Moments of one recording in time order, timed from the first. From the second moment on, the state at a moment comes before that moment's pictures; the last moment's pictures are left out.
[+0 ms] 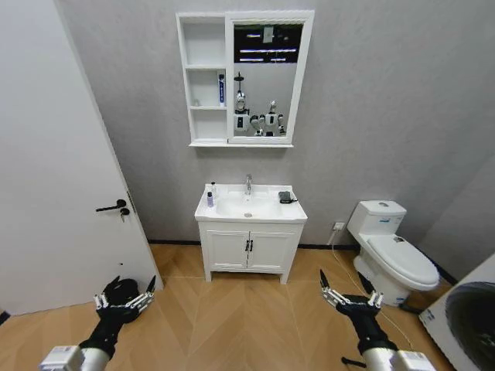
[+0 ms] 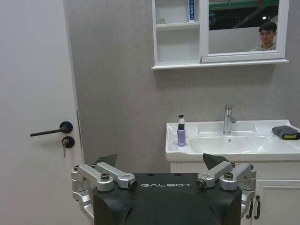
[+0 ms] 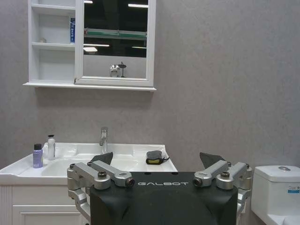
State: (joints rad) left arm 1.98 -1.35 -0.89 -2.48 -0.37 0.17 0.01; right arm -2.01 1.29 0.65 2.49 0.24 0.01 0.26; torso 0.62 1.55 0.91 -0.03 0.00
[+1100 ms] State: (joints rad) left arm 1.97 -1.34 -0.88 -2.47 -0.35 0.16 0.02; right arm -2.00 1.29 0.64 2.46 0.23 0.02 0.28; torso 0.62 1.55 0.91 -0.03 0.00
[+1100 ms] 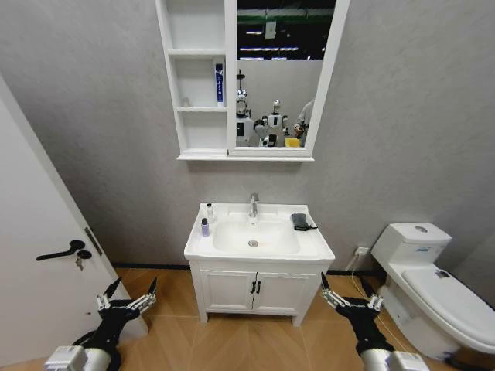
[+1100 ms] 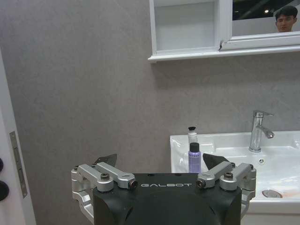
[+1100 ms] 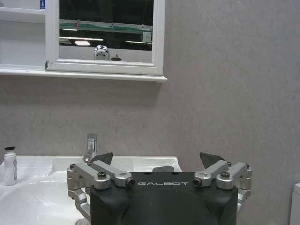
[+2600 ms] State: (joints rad) left arm 1.30 -1.01 -0.36 -1.83 -0.46 0.13 0.02; right arm -2.08 1.36 0.62 2.31 0.06 0.14 0.28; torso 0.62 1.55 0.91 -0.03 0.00
